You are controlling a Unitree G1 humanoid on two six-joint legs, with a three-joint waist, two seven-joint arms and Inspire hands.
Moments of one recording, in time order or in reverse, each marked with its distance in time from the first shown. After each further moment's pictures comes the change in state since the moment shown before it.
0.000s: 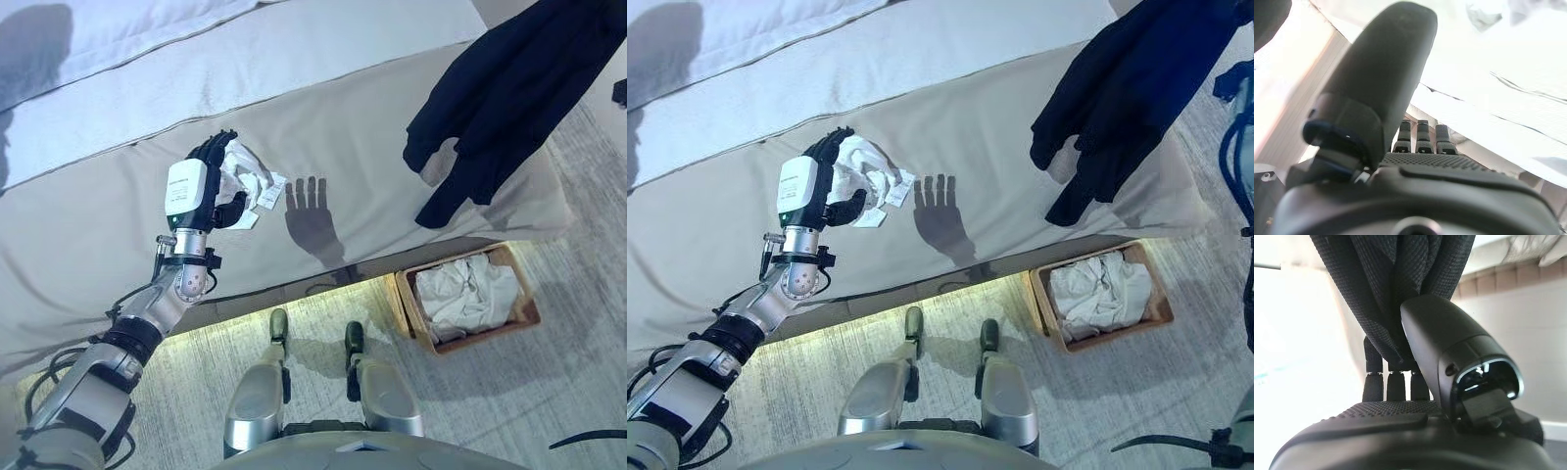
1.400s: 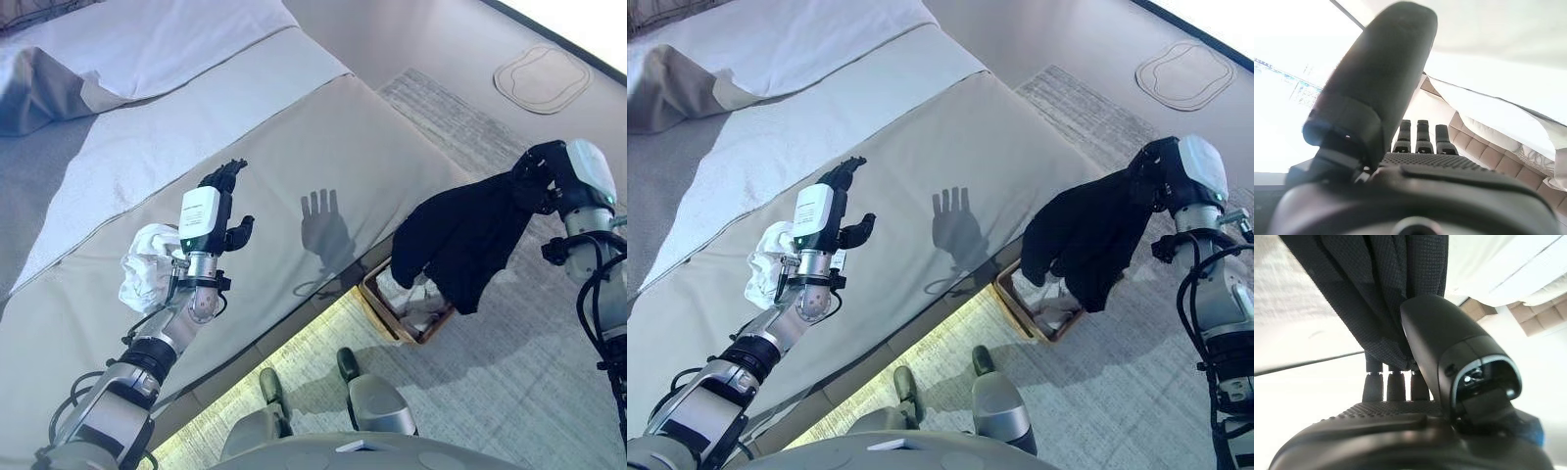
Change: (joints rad) left arm 0.085 -0.089 0.051 0.036 0.124 -0.022 0.005; right arm 0.757 0.259 -0.261 -0.135 -0.013 -0.053 0.195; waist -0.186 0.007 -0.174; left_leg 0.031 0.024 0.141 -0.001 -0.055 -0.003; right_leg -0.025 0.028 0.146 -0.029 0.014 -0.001
